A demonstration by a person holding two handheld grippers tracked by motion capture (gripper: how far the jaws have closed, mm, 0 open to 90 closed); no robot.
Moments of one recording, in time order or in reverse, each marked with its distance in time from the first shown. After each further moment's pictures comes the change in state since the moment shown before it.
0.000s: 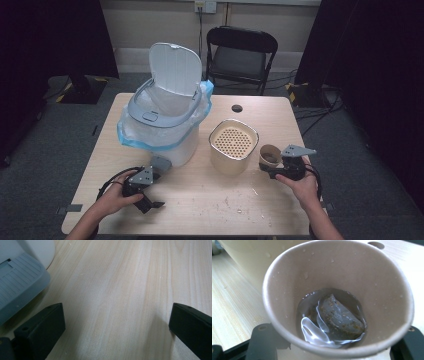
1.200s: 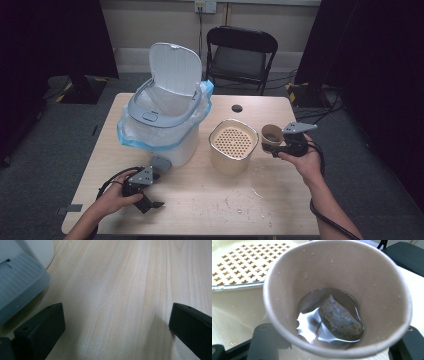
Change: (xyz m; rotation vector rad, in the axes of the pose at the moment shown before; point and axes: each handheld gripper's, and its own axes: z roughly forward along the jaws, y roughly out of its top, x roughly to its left) left arm 0.001 0.000 0.000 -0.005 -0.008 0.004; right arm -0.037 0.055 0.004 0.027 -0.020 -0.053
